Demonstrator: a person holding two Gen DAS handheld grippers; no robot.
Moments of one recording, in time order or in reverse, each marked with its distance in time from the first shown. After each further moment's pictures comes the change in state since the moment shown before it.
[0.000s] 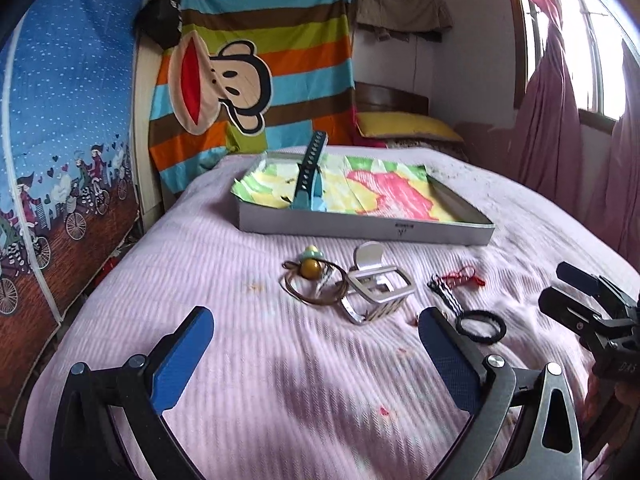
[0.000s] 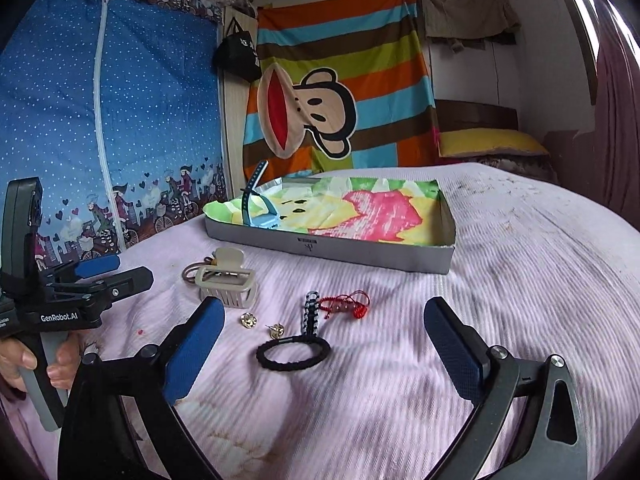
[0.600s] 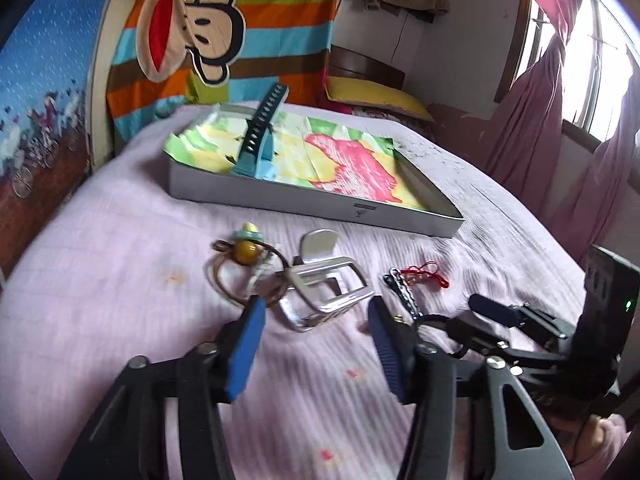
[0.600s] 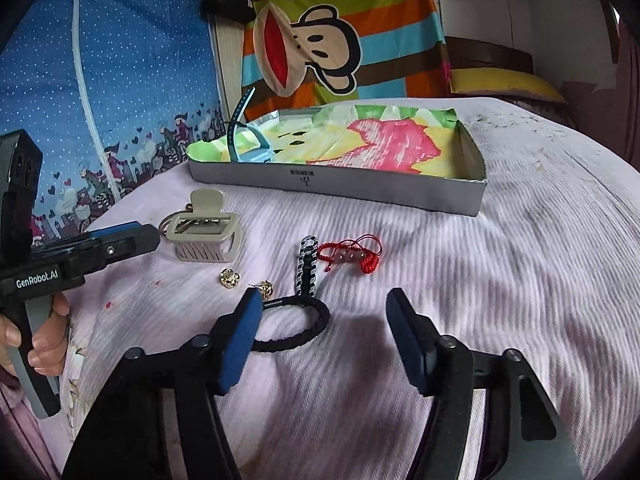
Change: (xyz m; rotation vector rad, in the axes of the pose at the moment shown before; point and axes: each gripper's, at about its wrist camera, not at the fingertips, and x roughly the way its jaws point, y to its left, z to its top) left arm 0.042 -0.008 0.013 -0.112 0.161 -0.209; right arm 0.063 -0.001 -0.012 0.021 0.246 0.039
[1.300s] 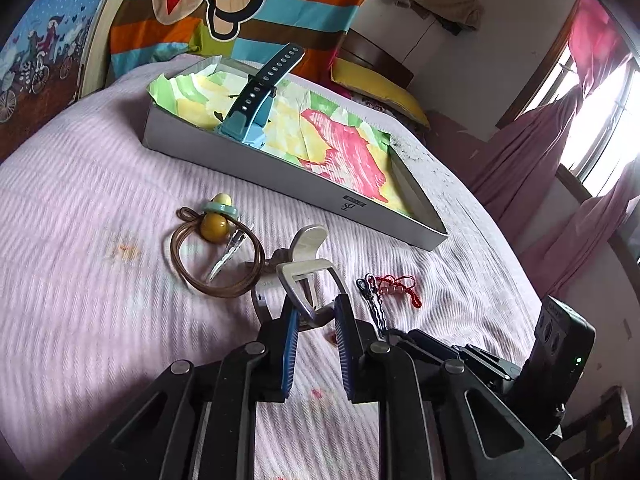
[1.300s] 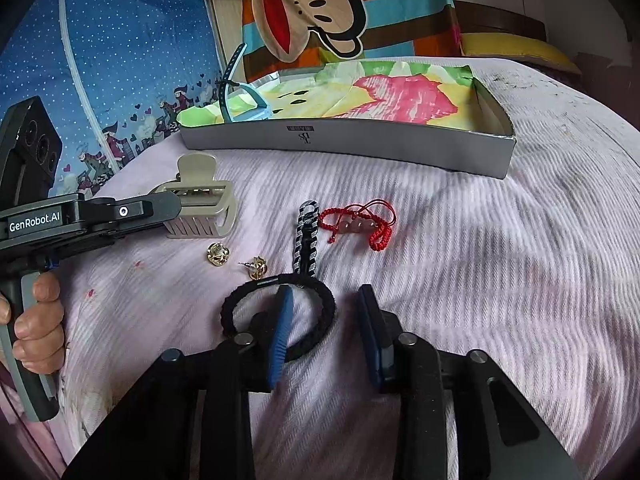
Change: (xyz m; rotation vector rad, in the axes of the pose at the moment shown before) left arm 0.024 0.008 0.005 -0.191 0.074 -0.124; right arm 0.032 -0.002 -0.003 0.029 0.131 0.045
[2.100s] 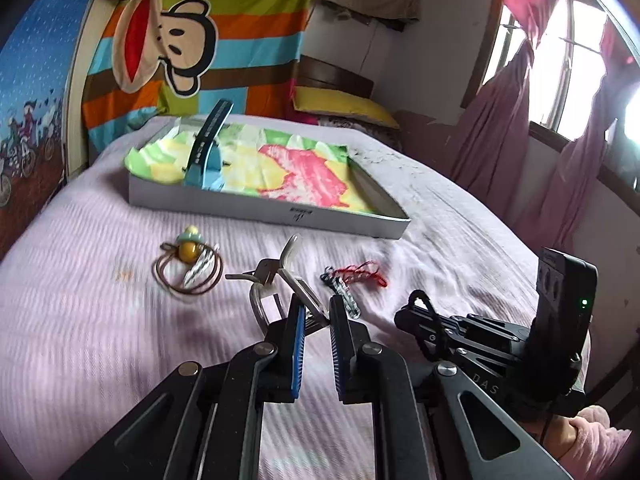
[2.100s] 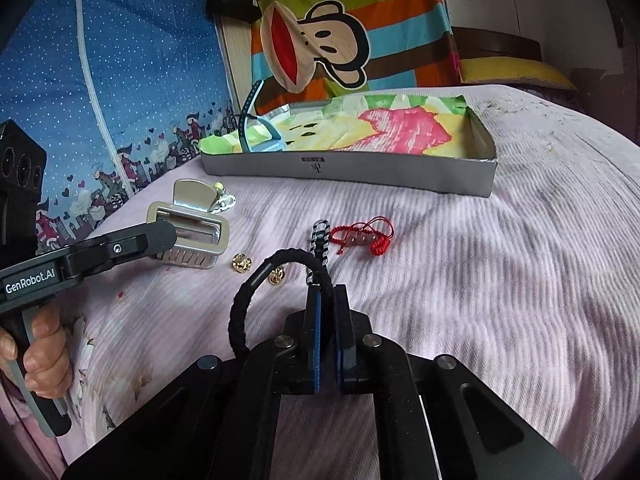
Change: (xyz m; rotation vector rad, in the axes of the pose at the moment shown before) left arm -0.040 -0.049 -0.023 0.242 -0.119 0.030; right arm -0.030 -0.001 -0.011 -0.002 -0.128 0.025
